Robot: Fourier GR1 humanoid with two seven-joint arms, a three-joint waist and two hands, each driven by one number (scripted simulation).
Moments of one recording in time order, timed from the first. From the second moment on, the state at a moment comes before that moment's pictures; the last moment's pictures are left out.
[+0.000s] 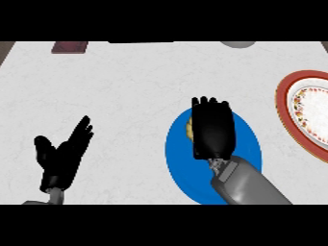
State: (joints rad) left arm 0.01 0.23 -0.18 -1.47 0.24 0.16 0.19; right arm -0.48 -0.14 0.59 -1.55 1.28 0.25 0.80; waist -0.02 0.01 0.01
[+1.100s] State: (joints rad) left arm 0.00 0.22 -0.19 -1.46 0.22 0.15 0.17; right arm -0.58 -0.01 -0.08 -1.40 1.71 -0.49 1.11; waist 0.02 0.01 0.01
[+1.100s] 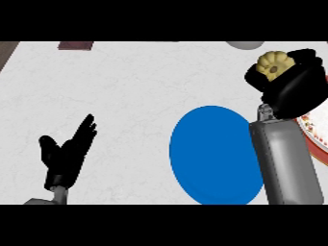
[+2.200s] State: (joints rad) left arm 0.00 0.19 -0.17 -1.46 0.21 0.13 0.20; right arm -0.47 -0.35 -0.50 -0.96 1.25 -1.01 0.78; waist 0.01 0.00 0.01
